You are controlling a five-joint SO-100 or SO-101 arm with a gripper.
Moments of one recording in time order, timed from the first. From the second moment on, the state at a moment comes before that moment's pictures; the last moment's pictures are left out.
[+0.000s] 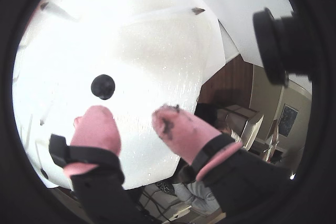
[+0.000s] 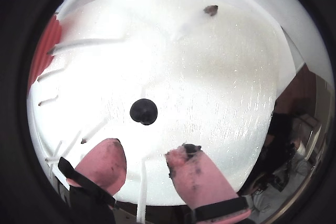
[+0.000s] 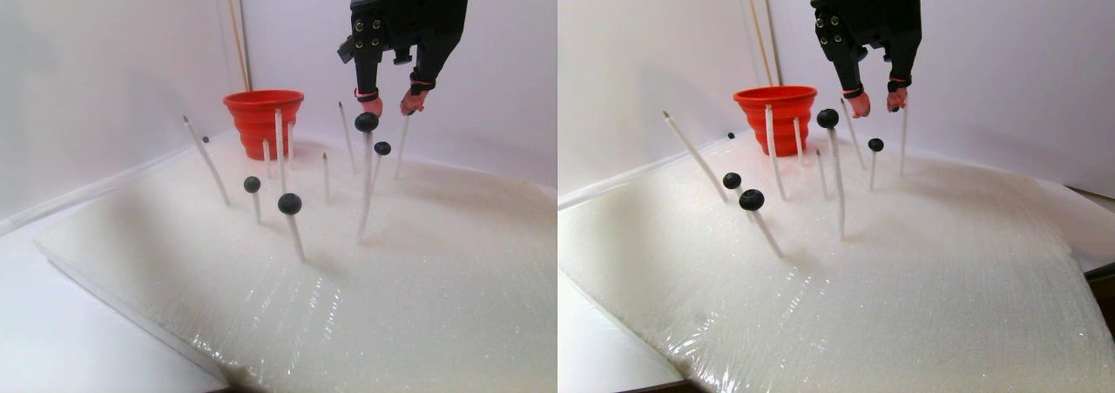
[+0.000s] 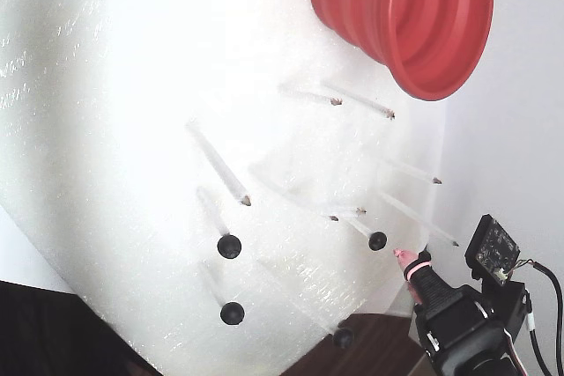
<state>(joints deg) 27.5 110.0 135.5 -1.7 -94.3</state>
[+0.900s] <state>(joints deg) 27.5 99.3 135.1 -11.9 -93.7</state>
